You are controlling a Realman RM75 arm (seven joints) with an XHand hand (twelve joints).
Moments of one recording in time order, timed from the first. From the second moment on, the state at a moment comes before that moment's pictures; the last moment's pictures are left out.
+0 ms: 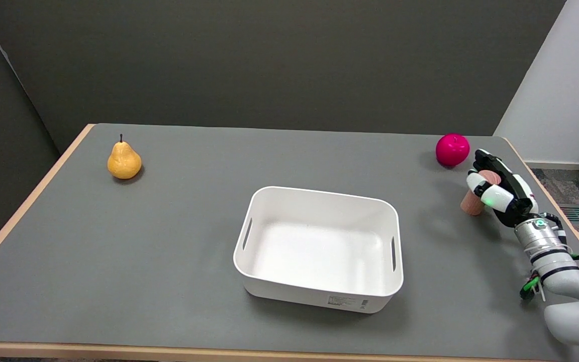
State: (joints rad) arm 0.06 -0.89 -1.72 0.44 0.53 0.97 1.88
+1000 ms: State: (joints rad) arm 0.10 -0.89 -1.73 0.44 0.52 0.89 1.88
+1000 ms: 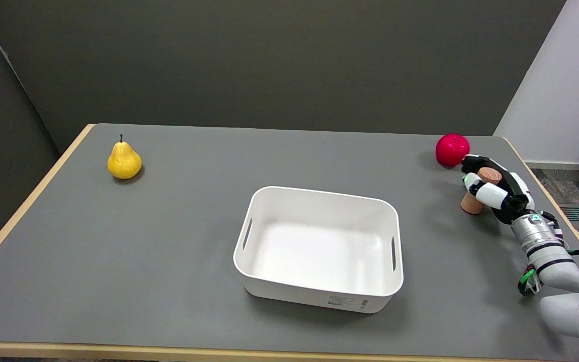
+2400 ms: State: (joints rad) arm 0.12 -0.89 -1.73 0.43 0.50 0.88 1.88
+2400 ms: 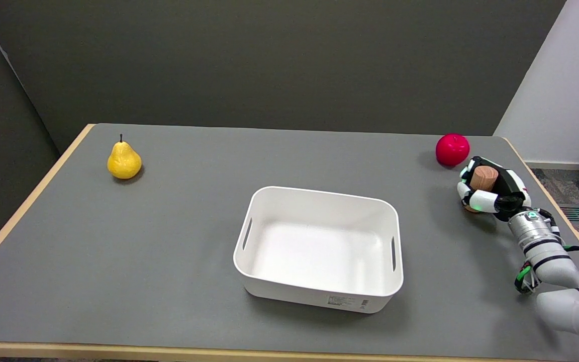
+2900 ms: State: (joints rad) arm 0.13 -0.89 -1.72 0.43 0.49 0.92 1.88
